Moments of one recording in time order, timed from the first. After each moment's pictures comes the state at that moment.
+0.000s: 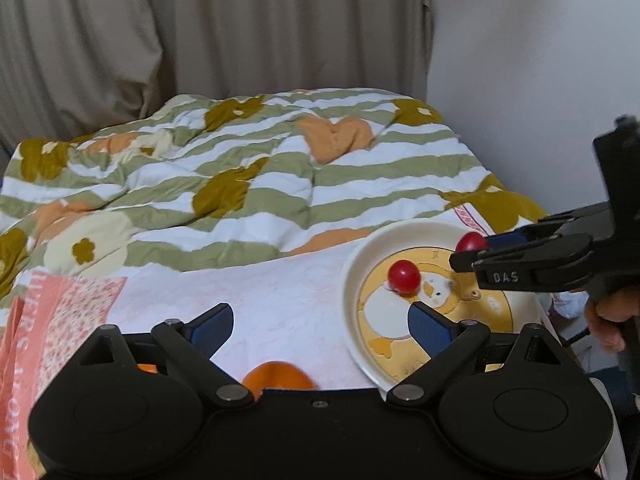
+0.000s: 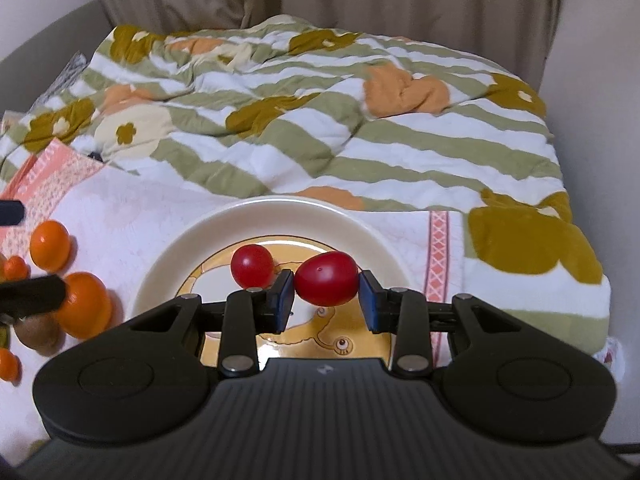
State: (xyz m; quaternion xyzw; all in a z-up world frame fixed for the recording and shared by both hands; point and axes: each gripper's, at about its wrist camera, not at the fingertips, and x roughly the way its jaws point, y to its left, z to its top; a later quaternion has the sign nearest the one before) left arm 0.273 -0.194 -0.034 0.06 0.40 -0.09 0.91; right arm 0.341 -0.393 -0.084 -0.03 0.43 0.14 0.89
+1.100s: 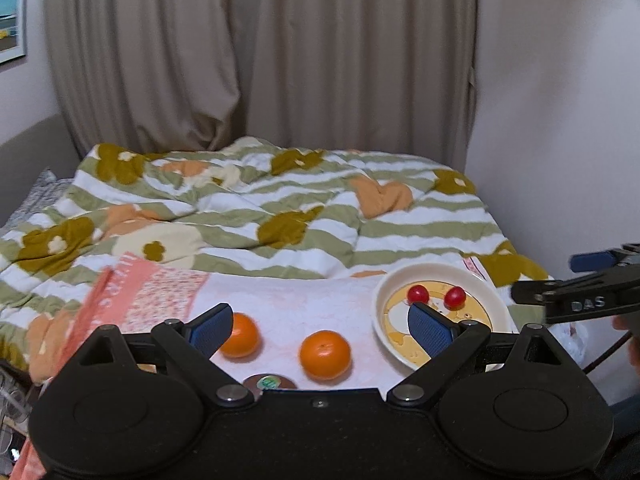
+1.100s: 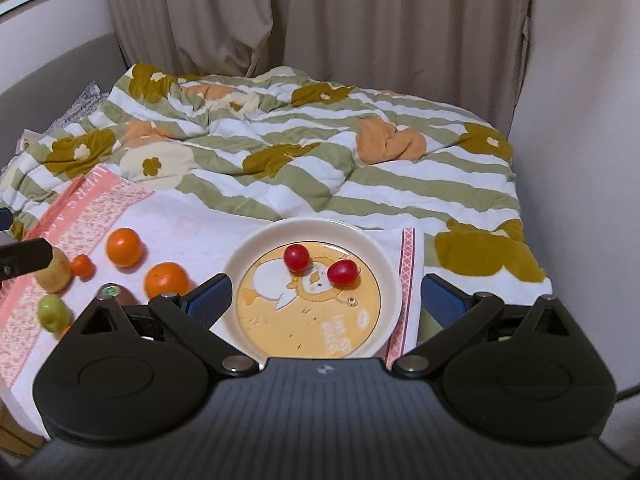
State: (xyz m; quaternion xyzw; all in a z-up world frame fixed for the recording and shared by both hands) left arm 0.149 -0.150 0.041 0.01 0.32 -0.01 0.95; right arm 0.209 -0.398 0.024 -0.03 0.36 0.12 0.92
